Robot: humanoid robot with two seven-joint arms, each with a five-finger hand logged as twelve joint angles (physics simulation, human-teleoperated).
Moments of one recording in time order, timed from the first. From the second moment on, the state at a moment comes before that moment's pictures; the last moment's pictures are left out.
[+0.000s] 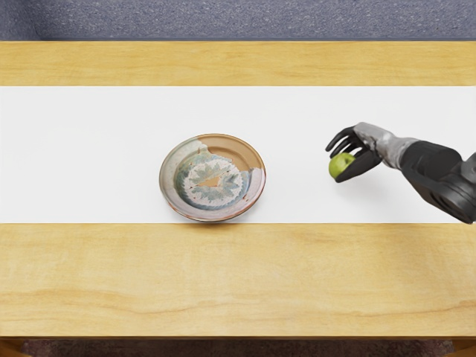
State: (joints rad) left arm -0.08 0.00 0.01 -0.15 -0.06 0.10 0.19; right arm 0.88 -0.71 0.39 1.48 -0.79 -0.15 -0.45
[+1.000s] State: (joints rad) left arm -0.08 0.00 0.01 -0.15 -0.06 0.10 0.19; right arm 0.93 -0.45 0.47 1.49 -0.79 -0.15 -0.53
